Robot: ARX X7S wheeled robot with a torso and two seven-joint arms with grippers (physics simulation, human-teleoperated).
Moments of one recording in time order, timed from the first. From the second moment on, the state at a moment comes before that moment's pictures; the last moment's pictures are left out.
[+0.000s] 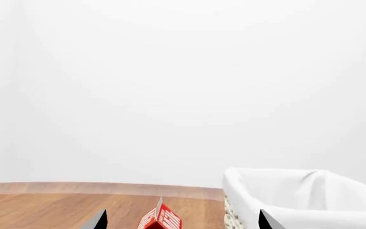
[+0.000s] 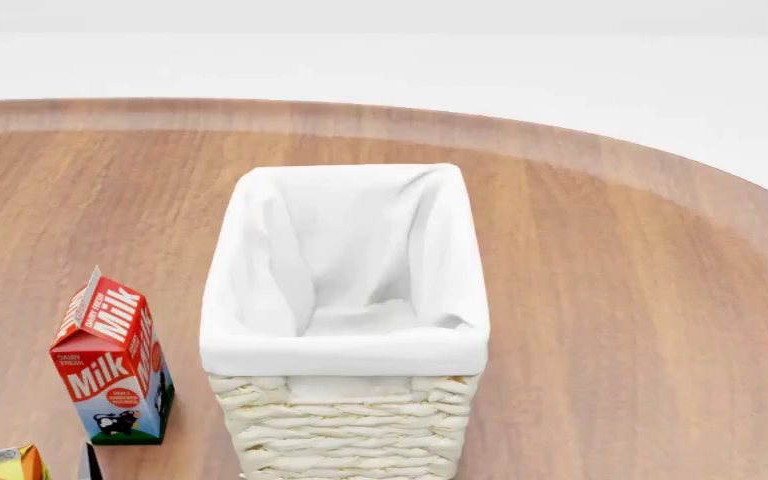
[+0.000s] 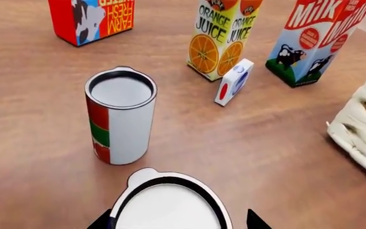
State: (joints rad) left arm 0.08 -0.32 0.37 0.02 -0.11 0.52 -0.50; right arm 0.09 0.48 -0.87 0.07 0.08 -0.04 -0.28
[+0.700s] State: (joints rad) left arm 0.08 -0.33 0.38 0.02 -0.12 0.53 -0.51; right arm 0.15 0.42 -0.91 0.17 0.07 -0.01 -0.29
